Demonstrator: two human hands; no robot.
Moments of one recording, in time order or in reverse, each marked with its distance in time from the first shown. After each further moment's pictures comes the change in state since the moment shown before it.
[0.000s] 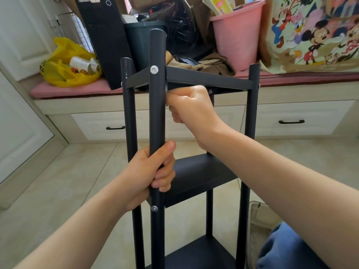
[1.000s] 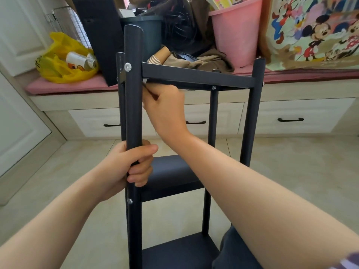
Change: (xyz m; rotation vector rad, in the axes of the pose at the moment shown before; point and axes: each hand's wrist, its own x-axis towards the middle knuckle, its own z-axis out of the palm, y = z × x) left_hand 0.003 0.005 -0.027 0.087 0.010 -0.024; right_hand 0.028 0.035 0.039 -0.215 0.247 -0.347
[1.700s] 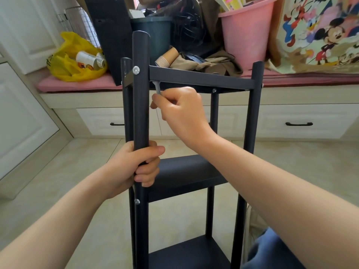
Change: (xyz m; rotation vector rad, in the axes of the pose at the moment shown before) left_hand 0.004 -0.002 -0.014 -0.021 -0.061 -0.016; right_hand -0.004 -0.009 -0.023 -0.048 -0.166 0.120
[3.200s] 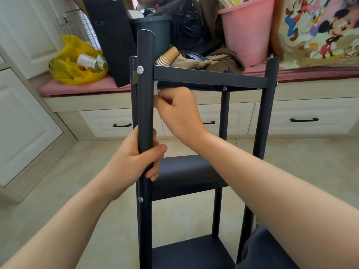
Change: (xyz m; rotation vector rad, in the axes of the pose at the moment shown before) left_hand 0.003 0.002 0.004 0.303 0.217 0.281; right_hand 0.014 0.014 0.015 -0.008 0.002 -0.020
